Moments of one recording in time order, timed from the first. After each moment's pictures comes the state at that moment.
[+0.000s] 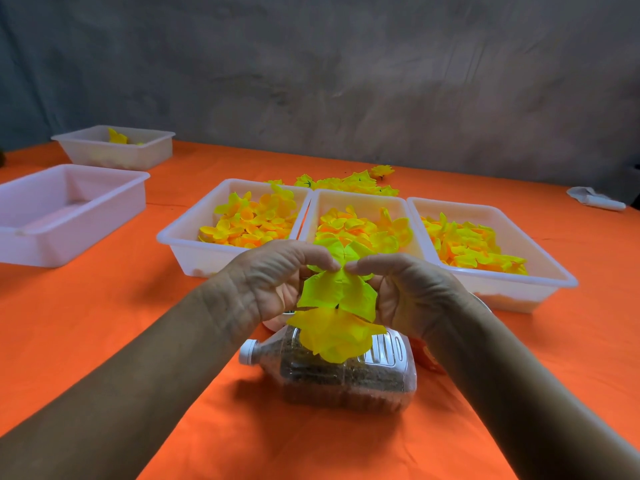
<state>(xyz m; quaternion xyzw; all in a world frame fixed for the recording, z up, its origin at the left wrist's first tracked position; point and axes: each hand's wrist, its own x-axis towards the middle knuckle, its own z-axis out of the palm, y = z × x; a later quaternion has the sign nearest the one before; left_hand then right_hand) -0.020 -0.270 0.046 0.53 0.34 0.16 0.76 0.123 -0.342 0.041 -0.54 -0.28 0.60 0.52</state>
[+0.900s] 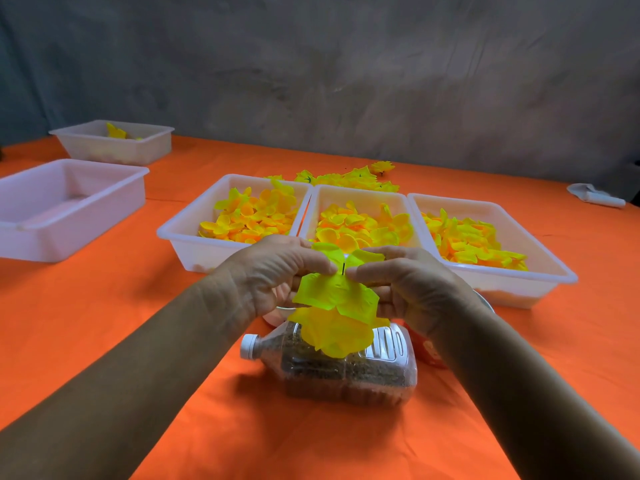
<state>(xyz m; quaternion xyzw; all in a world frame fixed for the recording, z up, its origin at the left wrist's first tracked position) -0.020 -0.266 0.039 0.56 0.36 0.25 0.71 0.124 -0.349 0.041 -0.58 -0.34 0.51 0.53</state>
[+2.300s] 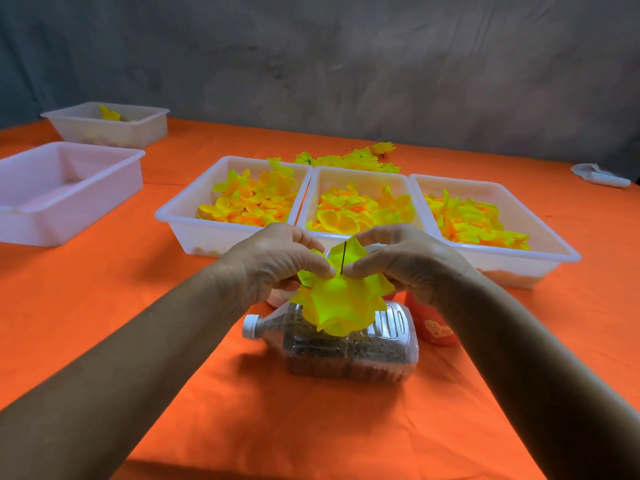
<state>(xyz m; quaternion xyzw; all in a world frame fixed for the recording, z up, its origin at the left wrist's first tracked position) -0.023 -0.262 0.024 0.68 0.42 0.21 0.56 0.123 -0.345 0.045 -0.68 -0.42 0.43 0.42</state>
